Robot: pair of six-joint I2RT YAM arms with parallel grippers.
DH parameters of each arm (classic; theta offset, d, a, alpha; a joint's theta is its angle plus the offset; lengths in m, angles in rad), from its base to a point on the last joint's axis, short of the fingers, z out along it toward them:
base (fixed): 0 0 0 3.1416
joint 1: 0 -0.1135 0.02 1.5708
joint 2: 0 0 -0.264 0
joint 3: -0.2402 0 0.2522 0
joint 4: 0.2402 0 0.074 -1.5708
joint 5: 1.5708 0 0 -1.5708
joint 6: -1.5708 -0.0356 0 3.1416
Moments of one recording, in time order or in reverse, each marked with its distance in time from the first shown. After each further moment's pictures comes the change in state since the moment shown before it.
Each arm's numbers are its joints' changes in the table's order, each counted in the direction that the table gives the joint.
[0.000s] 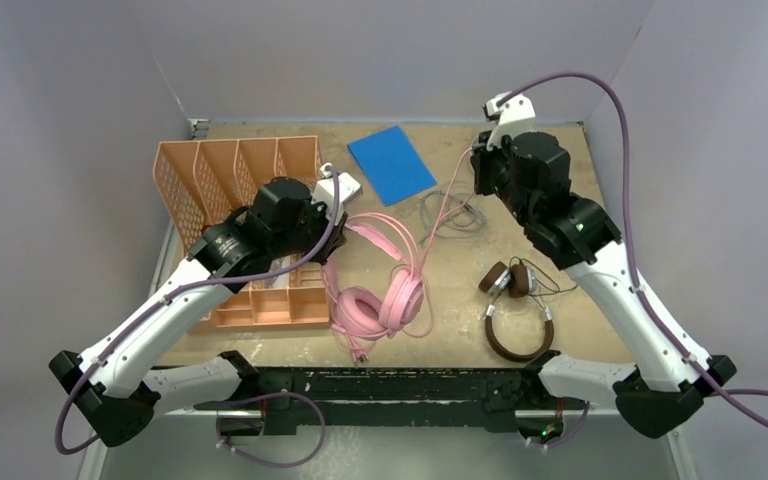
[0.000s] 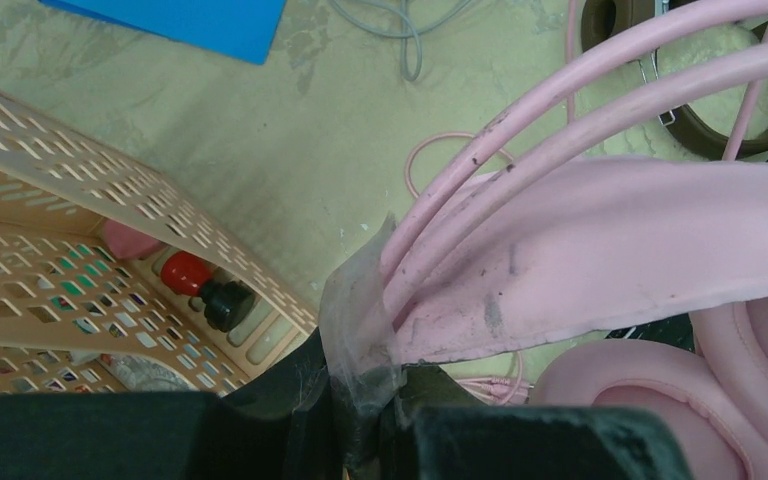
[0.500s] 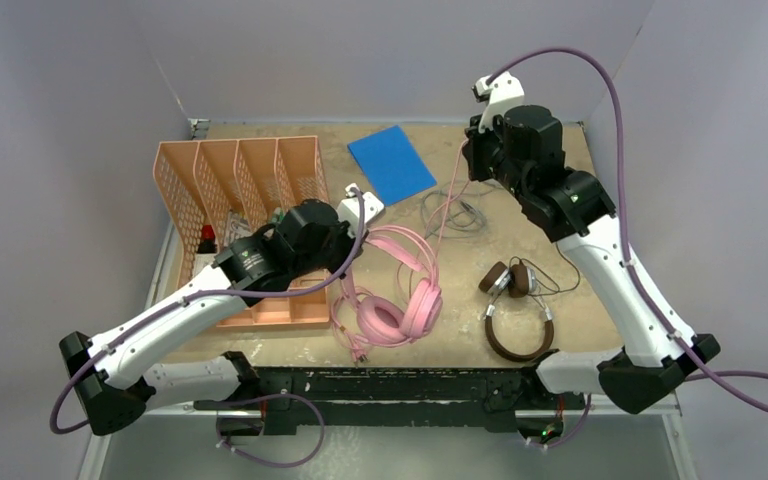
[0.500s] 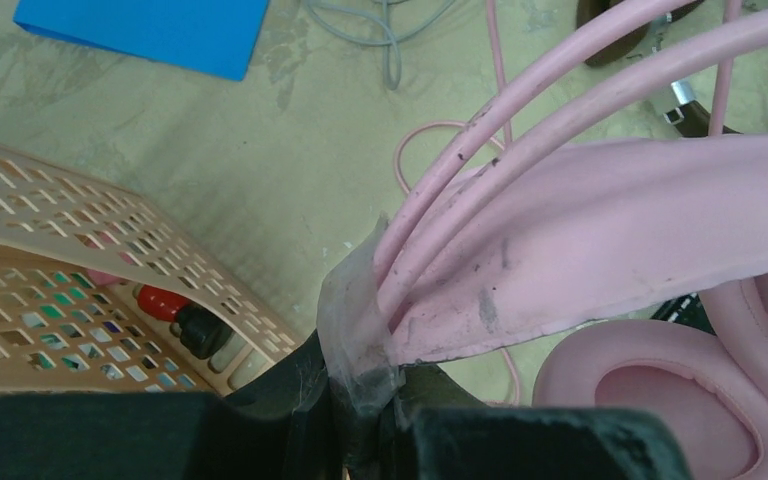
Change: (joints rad) left arm 0.163 0.011 0.095 -0.112 -0.132 0.024; right arm 0.053 0.148 -0.190 0.121 -0.111 0.000
